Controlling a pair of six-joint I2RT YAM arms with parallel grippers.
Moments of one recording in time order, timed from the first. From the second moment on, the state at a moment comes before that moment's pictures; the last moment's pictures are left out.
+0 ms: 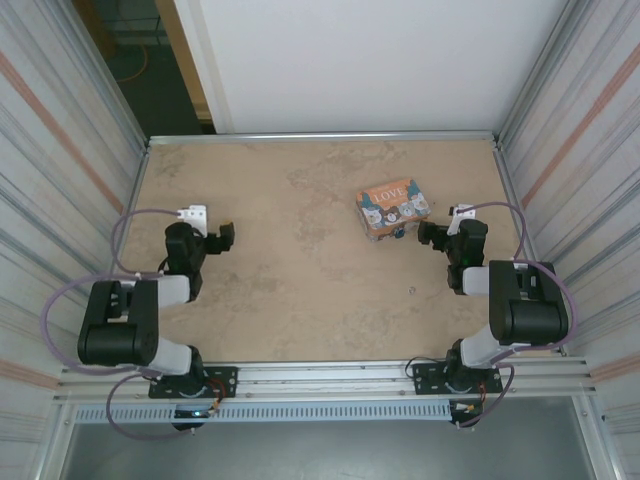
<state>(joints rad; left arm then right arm) 0.00 1.41 0.38 0.66 0.01 0.03 -0.06 1.53 0.40 0.69 -0.03 0.10</state>
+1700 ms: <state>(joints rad) -0.69 1.86 1.15 0.07 0.31 -0.70 -0.19 1.55 0.86 -0.02 -0.55 0.41</state>
